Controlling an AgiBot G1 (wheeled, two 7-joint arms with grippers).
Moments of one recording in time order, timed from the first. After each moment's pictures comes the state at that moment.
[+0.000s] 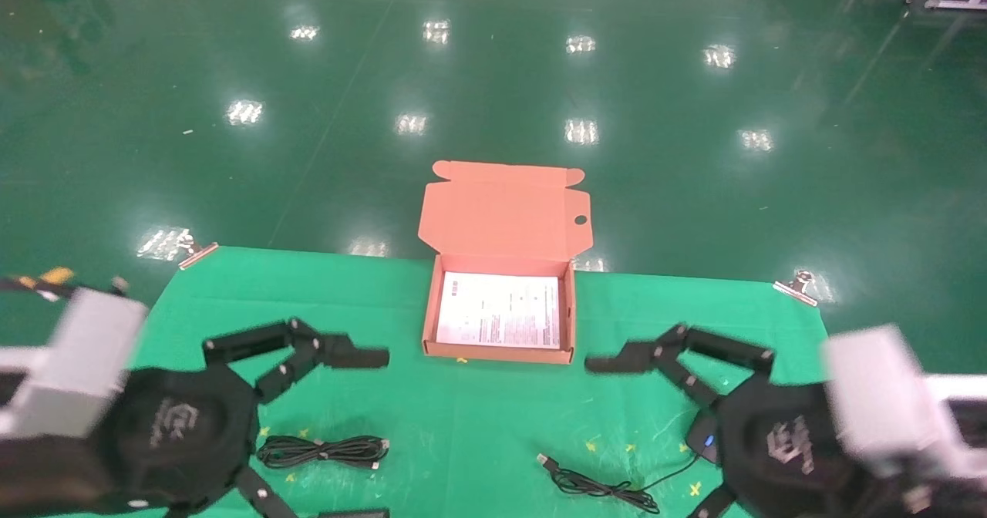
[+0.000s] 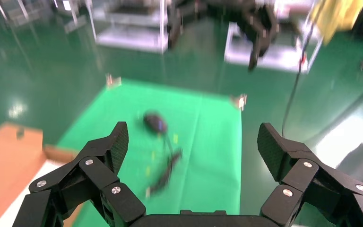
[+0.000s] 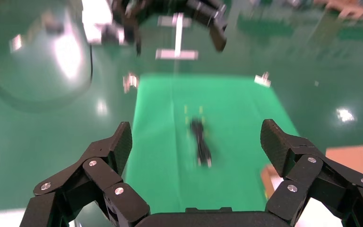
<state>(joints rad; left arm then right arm) -1.15 0.62 0.36 -1.31 0.92 1.51 -0.21 1.18 -0.60 -0.36 1.33 -0.96 -1.52 0.10</state>
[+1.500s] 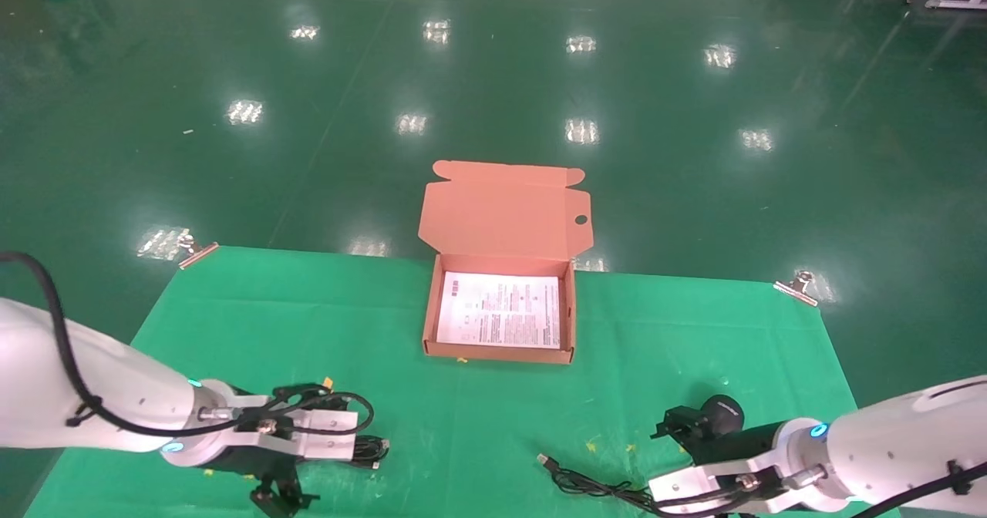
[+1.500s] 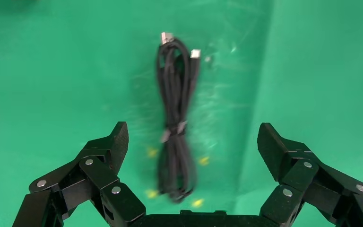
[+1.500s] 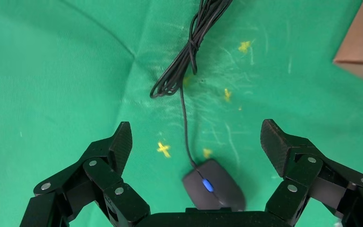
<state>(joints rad) -1.39 0.98 0.88 -1.20 2.05 1.32 -0.43 1.30 -0.84 -0.87 1.33 -2.01 -1.22 0.07</state>
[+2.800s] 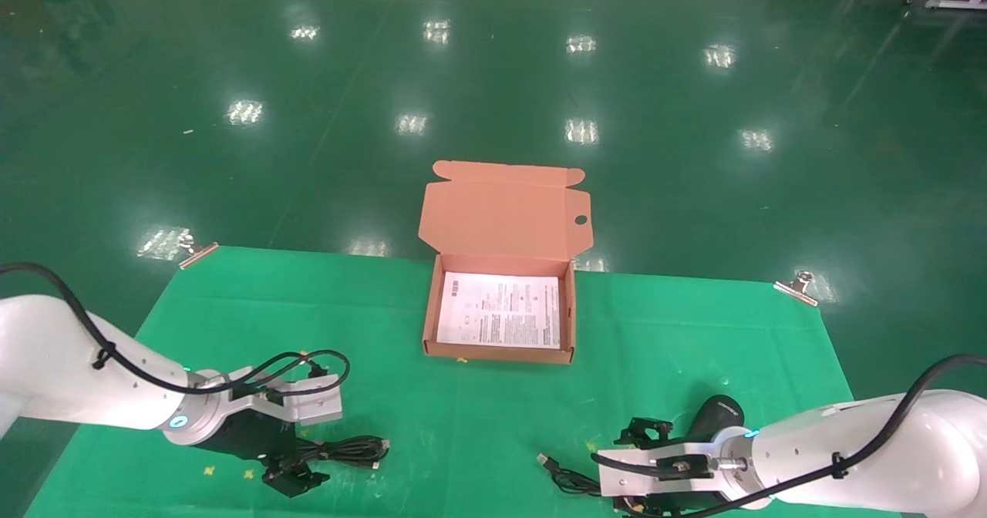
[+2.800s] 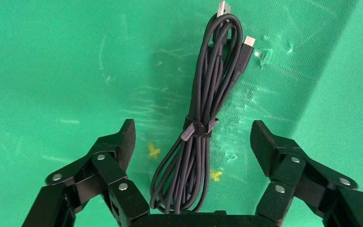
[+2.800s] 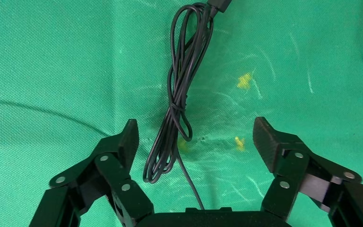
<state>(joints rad) -1.43 1.09 0.83 -0.65 1.96 1.16 -0.24 1.24 -1.01 -0.86 1.05 -2.04 -1.07 0.18</state>
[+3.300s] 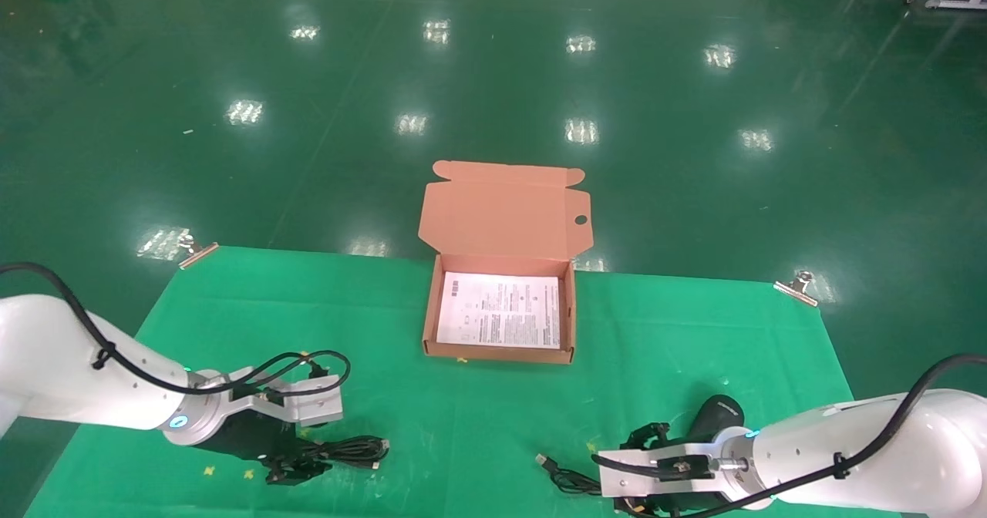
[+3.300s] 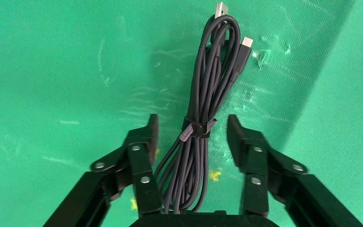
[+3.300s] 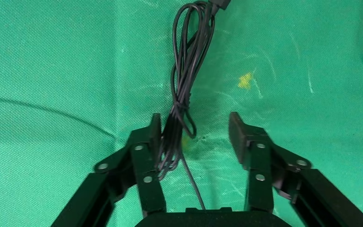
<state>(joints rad) -1.43 1.09 0.83 -0.67 1.96 1.17 -0.24 1.25 -1.01 -0.86 1.06 -2.04 -1.07 0.18</state>
